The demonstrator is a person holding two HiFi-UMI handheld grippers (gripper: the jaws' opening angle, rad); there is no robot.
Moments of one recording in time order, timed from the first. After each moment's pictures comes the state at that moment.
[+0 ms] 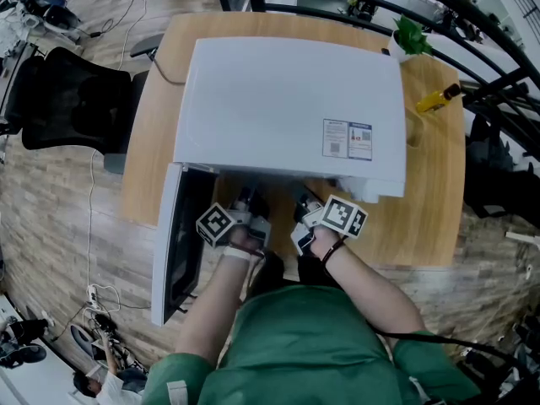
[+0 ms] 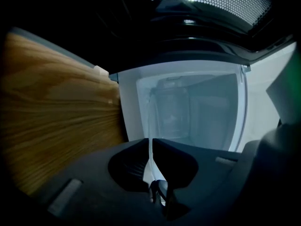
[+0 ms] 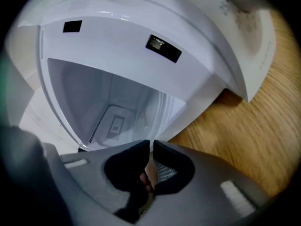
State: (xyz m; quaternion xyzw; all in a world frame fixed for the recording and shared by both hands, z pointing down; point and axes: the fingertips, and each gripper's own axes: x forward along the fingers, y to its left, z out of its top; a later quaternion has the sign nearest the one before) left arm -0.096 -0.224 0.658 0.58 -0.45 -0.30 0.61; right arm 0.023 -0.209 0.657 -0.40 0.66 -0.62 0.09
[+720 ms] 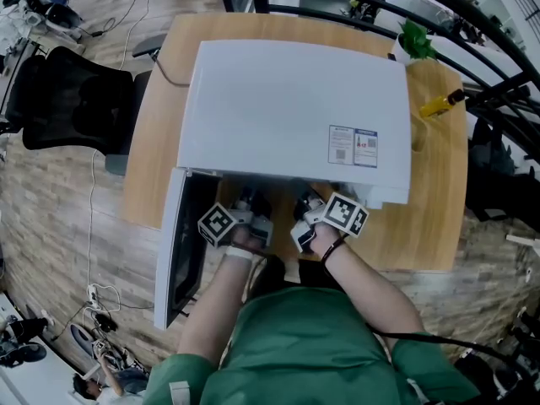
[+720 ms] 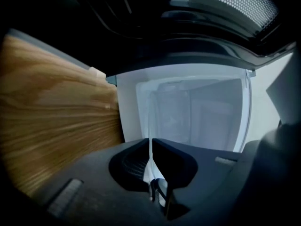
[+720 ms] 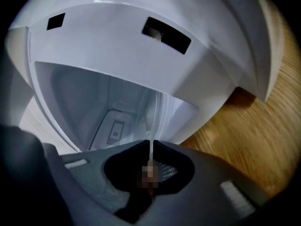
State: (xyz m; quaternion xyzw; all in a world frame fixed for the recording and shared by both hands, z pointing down) left arm -0.102 -0.237 0.653 0.58 -0.44 -0.32 0.61; right arm 0.016 -0.228 0.656 -0.41 0.65 -0.63 0.12
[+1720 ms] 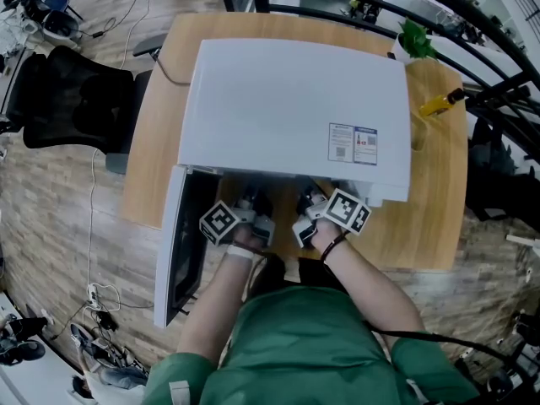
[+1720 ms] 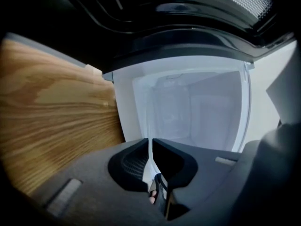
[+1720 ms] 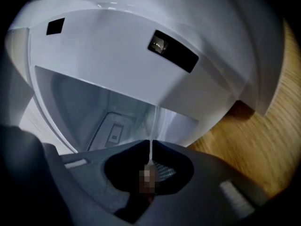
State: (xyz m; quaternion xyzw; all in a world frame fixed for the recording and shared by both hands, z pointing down) left arm -0.094 -0.234 0.658 0.59 -0.45 -0.29 0.61; right arm 0.029 -0.237 0.655 -0.42 0.66 -0.61 0.12
